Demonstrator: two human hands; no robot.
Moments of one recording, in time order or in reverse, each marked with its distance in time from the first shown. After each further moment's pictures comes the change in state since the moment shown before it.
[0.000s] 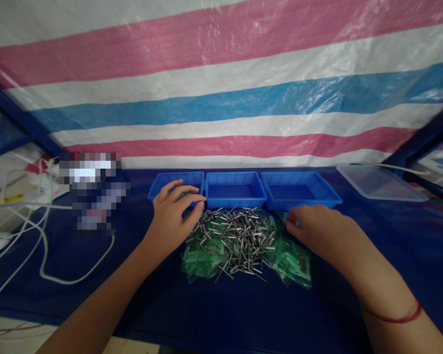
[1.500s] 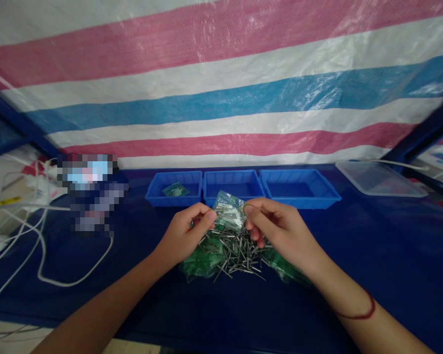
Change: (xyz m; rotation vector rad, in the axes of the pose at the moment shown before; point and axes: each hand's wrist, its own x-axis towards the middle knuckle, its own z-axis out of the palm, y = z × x) left_hand -0.008 0.020 0.017 -0.708 -0.264 -0.194; right_hand -0.012 -0.081 -0.016 1.326 -0.027 -0.069
